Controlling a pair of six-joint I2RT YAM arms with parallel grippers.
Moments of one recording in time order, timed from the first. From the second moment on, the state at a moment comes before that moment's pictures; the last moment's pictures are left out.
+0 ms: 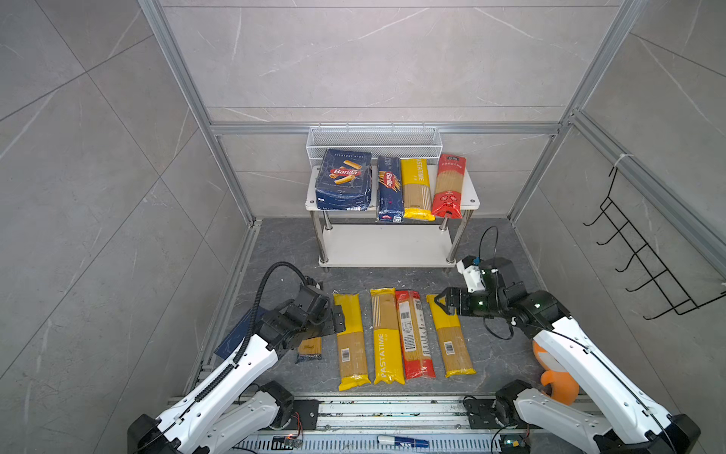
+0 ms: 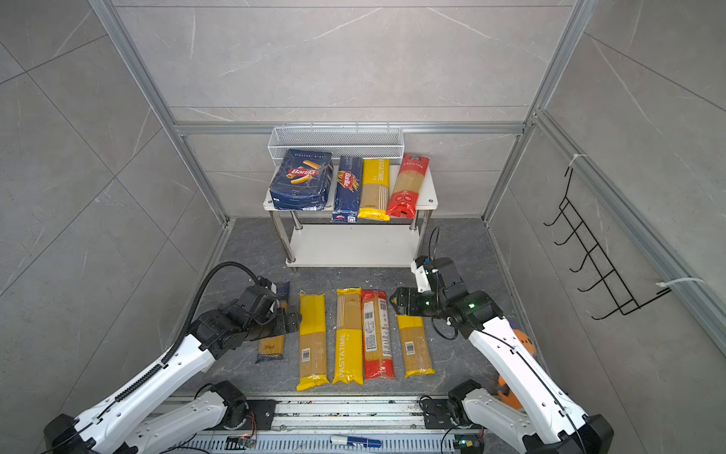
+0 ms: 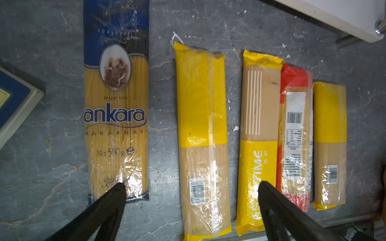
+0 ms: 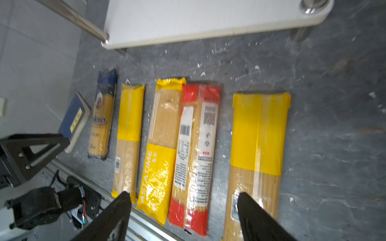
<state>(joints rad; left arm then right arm) -0.63 0.92 0.78 -0.87 -0.08 -0.73 0.46 1.00 0.97 -0.85 -0.23 0.45</state>
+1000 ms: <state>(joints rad) -0.63 0.82 0.72 -0.89 -0.07 -0.80 0.99 1.39 0.69 -0.55 0.12 0.73</state>
